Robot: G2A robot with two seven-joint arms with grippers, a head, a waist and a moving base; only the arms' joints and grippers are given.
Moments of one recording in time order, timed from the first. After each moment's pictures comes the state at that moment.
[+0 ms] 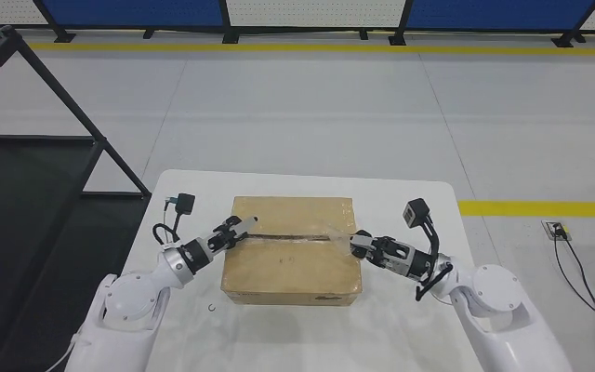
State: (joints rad) left arm 1.02 -1.18 -1.46 -1.58 0.06 -0.24 -0.76; right arm -1.00 -1.11 1.33 -1.61 0.36 0.05 0.87
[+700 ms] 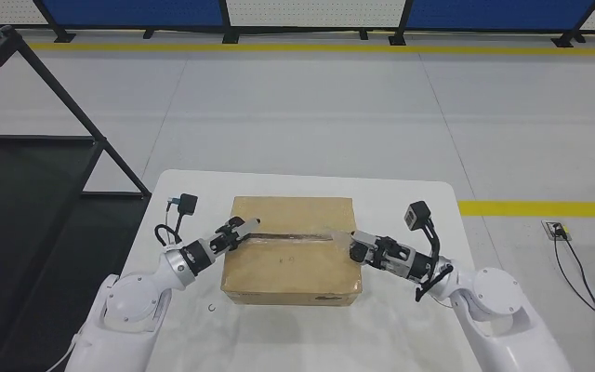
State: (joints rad) left arm 1.02 -1.16 -1.44 -1.60 0.05 -0.24 -0.75; right arm -1.02 -1.11 1.33 -1.63 0.36 0.05 0.84
